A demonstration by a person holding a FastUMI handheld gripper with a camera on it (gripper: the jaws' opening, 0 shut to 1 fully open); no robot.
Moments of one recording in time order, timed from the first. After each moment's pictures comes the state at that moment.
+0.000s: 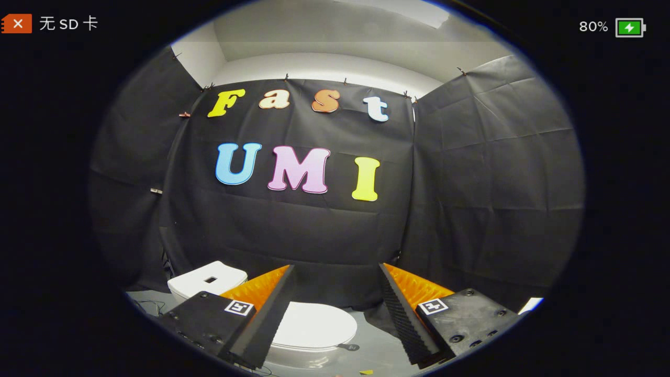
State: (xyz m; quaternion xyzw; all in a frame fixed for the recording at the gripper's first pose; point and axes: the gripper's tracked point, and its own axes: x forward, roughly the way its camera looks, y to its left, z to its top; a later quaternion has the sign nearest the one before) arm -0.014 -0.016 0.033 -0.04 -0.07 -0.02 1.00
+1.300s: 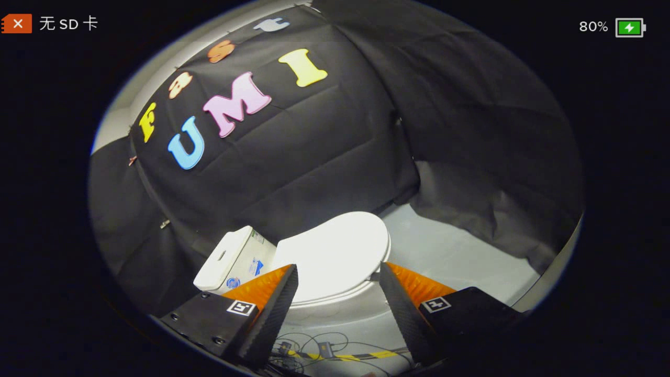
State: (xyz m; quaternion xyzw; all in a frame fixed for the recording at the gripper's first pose) arm 0.077 -0.126 -0.234 0.28 0.23 0.02 0.93
